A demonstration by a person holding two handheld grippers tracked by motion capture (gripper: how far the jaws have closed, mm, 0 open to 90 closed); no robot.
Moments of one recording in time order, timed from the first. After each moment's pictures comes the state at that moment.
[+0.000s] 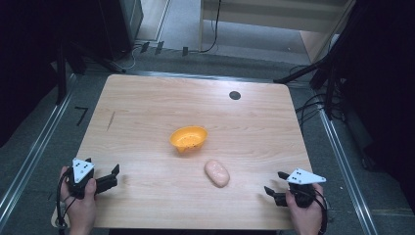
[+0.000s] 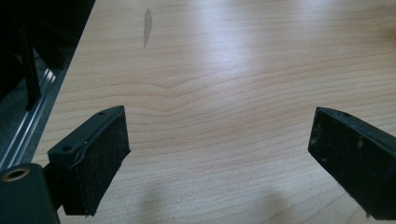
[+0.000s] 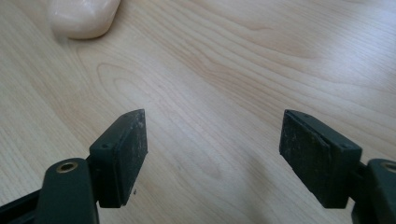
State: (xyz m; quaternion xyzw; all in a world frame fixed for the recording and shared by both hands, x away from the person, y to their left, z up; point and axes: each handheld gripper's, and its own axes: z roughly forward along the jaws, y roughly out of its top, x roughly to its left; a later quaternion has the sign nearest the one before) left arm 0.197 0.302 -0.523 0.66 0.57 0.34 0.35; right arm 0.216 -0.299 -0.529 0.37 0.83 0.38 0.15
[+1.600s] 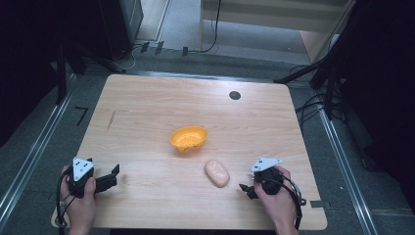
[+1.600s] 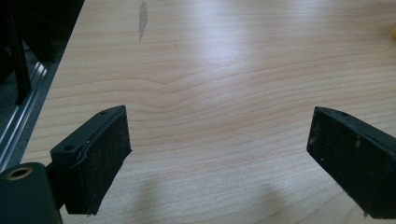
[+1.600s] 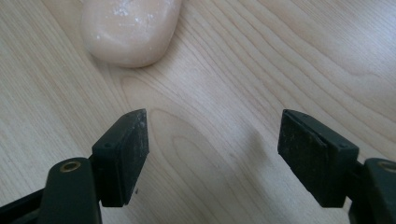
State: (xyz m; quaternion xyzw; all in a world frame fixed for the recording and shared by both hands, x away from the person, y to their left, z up) left arm 0.200 0.304 -0.524 0.67 0.57 0.32 0.36; right arm 0.246 -0.214 -0.515 0.33 0.89 0.29 0.11
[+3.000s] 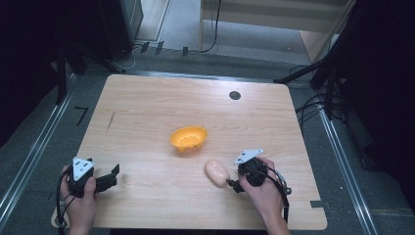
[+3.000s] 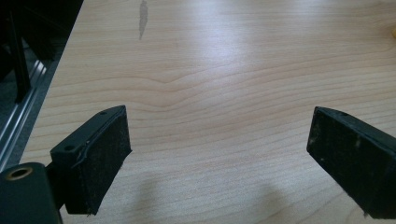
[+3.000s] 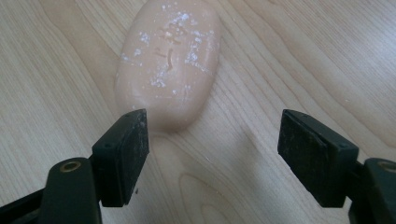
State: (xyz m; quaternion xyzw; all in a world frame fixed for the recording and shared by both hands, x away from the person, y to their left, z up) left arm 0.200 0.304 -0.524 0.67 0.57 0.32 0.35; right arm 0.264 -0.170 -0.501 0.30 0.91 0.27 0.08
